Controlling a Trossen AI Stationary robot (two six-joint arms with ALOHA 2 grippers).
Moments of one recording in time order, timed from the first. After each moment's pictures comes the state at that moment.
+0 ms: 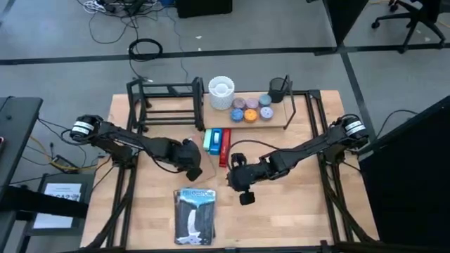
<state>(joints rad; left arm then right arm) -0.17 1.45 0.93 -0.77 -0.23 -0.85 0.34 1.73 1.24 -0.25 0.19 -0.14</state>
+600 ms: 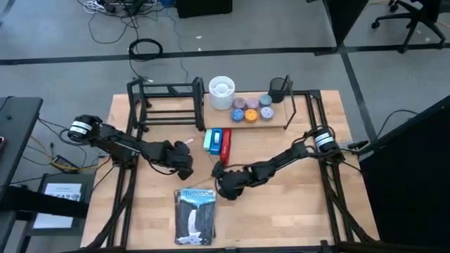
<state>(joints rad) -0.18 1.44 0.61 -0.53 -0.29 -0.87 0.29 2.13 1.25 0.12 0.46 -1.00</state>
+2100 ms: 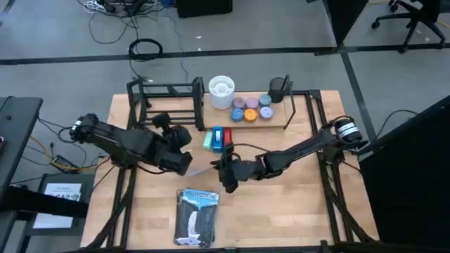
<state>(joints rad) -0.38 1.45 1.59 -1.47 -0.96 -0.59 0.31 1.76 1.27 0.08 0.56 -0.49</state>
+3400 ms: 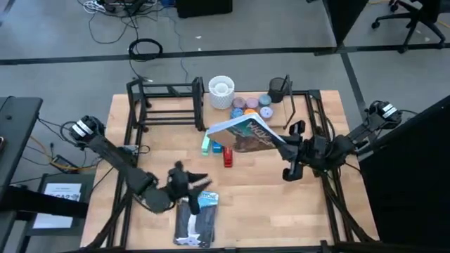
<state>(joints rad) -0.66 1.47 0.78 0.76 -0.92 -0.25 0.56 1.16 0.73 1.23 0.68 -0.40</state>
